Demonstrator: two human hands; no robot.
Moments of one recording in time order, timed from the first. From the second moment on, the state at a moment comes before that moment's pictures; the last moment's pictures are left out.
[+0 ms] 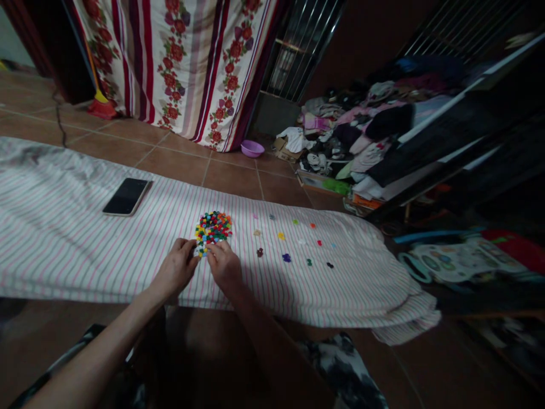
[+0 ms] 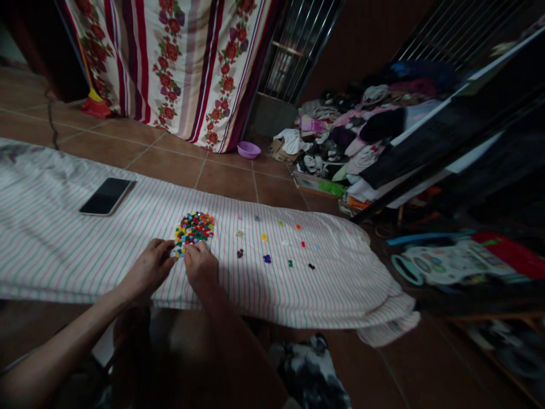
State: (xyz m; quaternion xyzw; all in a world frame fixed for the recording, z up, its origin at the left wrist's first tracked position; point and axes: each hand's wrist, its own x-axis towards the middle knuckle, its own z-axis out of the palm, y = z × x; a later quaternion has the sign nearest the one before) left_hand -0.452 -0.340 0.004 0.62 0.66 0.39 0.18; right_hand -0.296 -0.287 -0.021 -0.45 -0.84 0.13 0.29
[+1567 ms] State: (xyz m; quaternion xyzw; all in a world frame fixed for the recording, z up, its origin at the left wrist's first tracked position) left_hand -0.445 -0.334 -0.019 0.62 0.75 0.23 -0.09; right_hand -0.123 -0.213 0.030 -0.64 -0.67 0.21 0.31
